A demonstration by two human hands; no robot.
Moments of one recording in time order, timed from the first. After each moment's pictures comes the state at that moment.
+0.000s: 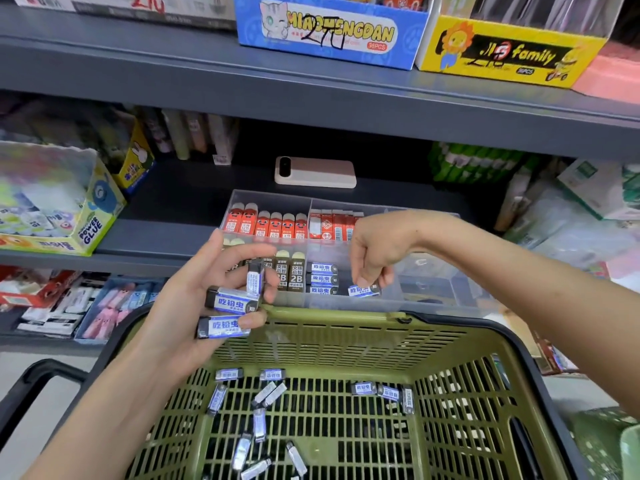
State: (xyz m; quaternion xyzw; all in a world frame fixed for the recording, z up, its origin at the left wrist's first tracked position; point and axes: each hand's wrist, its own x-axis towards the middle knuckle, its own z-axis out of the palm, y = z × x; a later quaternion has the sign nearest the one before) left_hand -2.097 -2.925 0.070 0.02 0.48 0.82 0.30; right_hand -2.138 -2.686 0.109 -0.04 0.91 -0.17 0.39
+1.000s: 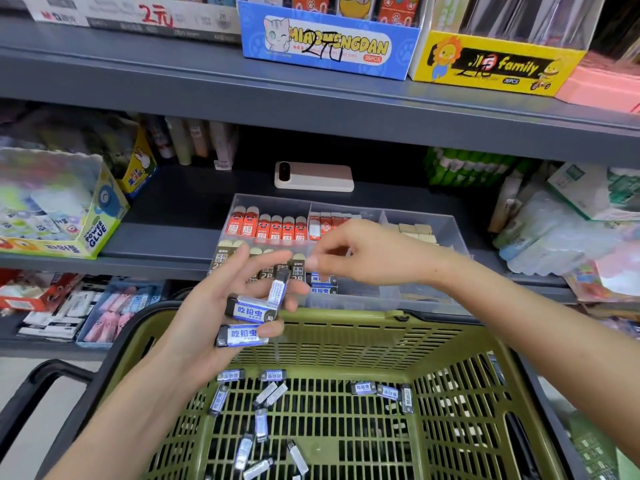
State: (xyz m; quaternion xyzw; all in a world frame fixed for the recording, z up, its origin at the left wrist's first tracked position) left_hand -2.084 -2.916 0.074 0.01 0.47 0.82 0.33; right_hand -2.096 -2.715 0.120 -0.16 0.94 -0.27 0.15
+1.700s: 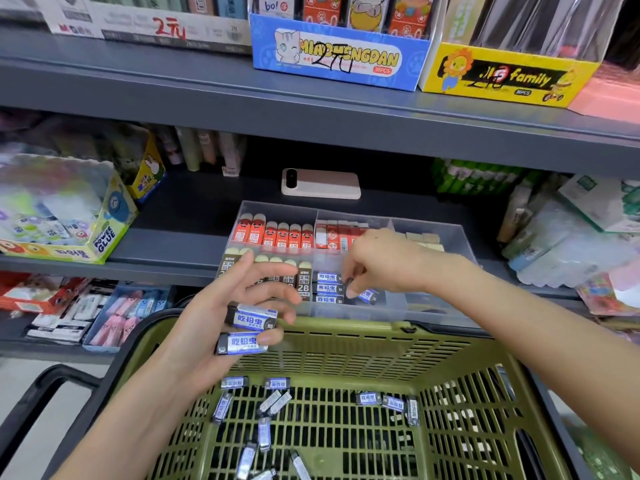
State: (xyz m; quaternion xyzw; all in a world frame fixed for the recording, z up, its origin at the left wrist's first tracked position) left_hand -2.090 -2.922 0.068 0.03 0.47 0.82 0.33; right_hand -2.119 -2.692 0.096 -0.15 0.97 -0.04 0.17
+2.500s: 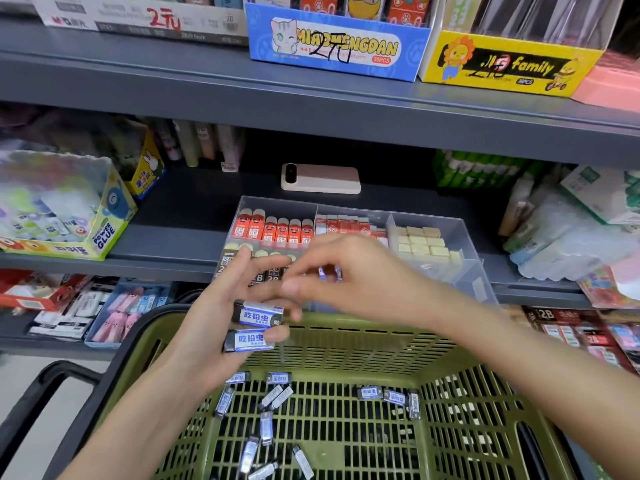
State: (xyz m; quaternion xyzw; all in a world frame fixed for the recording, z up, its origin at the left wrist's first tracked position) left_hand -2.084 -2.914 0.071 -0.03 0.46 0.83 0.32; right_hand -2.071 -2.741 0.126 -0.18 0.93 -0.31 0.05
